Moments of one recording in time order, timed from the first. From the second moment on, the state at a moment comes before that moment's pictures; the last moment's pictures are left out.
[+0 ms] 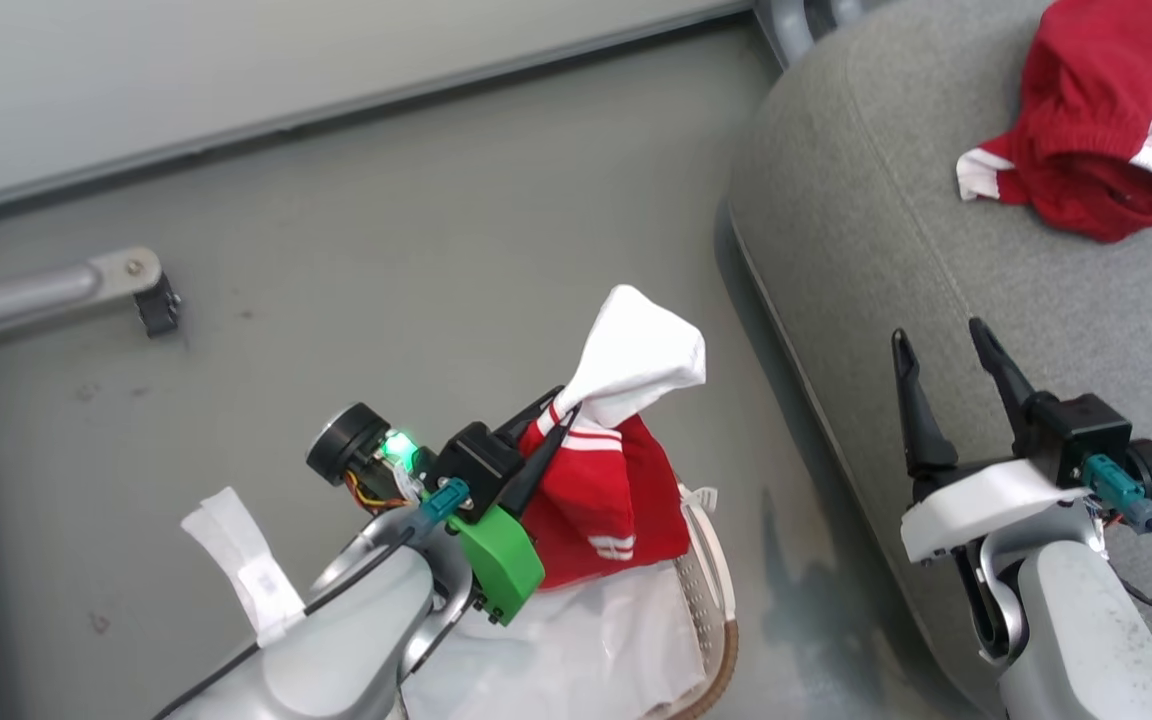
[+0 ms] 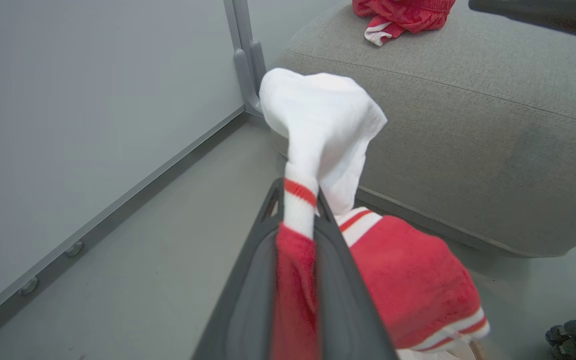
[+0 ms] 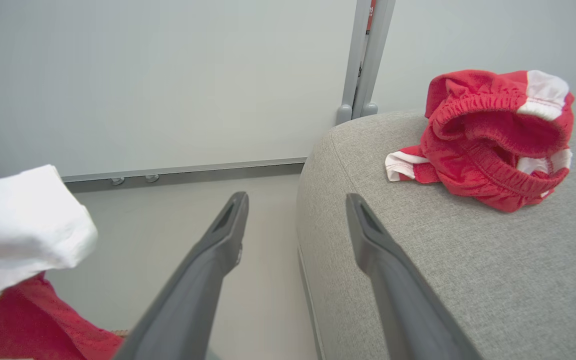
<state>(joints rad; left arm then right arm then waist) -0.60 0.23 -0.94 0.55 -0.41 -0.07 -0.26 -0.29 -0.05 -0.03 0.31 0.08 0.13 -0.26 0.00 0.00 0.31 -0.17</state>
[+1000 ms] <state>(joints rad) -0.94 0.38 -0.82 0.35 -0.37 -0.11 -0.21 -0.28 -0.05 0.19 0.28 0.06 0.13 -0.26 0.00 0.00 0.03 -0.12</state>
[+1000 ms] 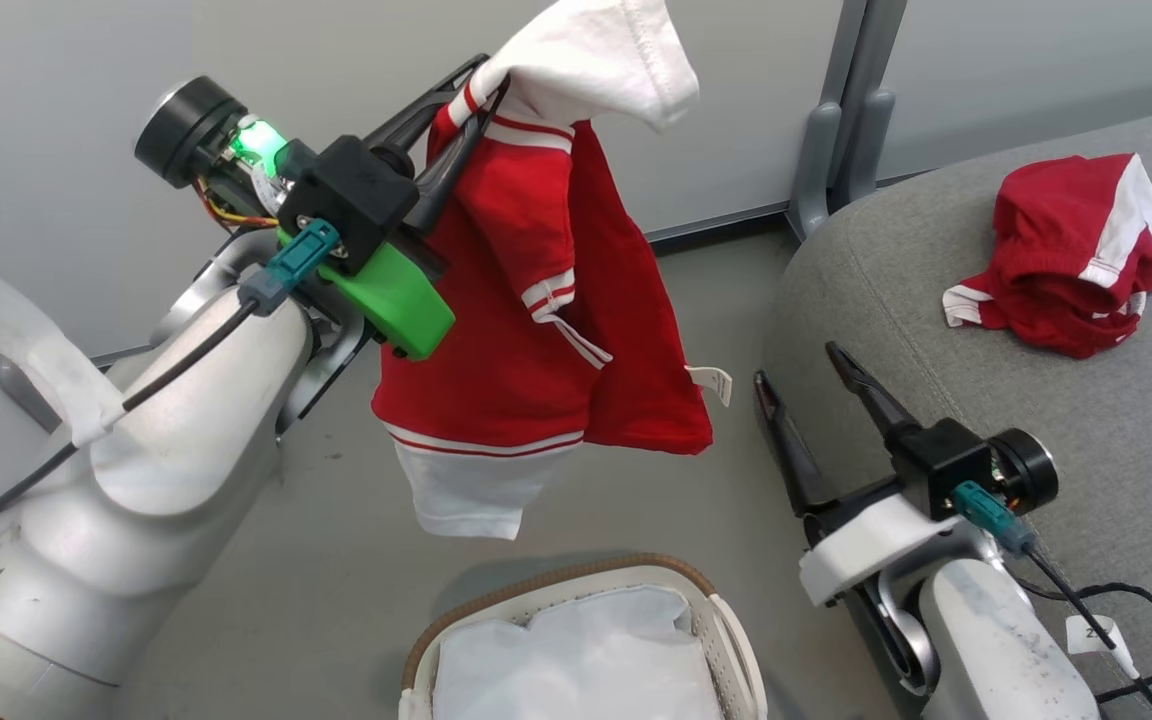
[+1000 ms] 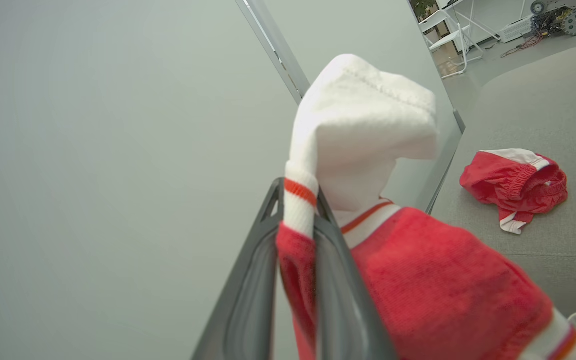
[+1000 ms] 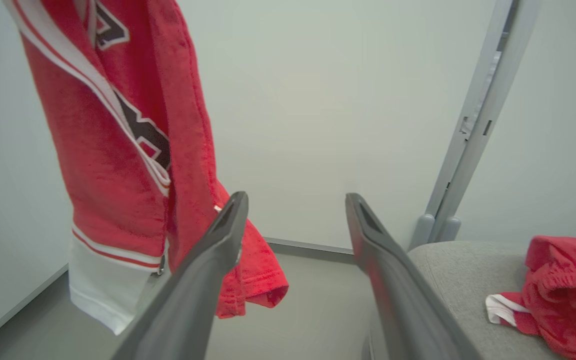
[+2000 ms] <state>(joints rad) -1.04 0.23 -0.93 0.31 -0.42 -0.12 -0.22 -0.55 -0.05 0.50 0.60 0.09 0.13 -0.26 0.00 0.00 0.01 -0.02</state>
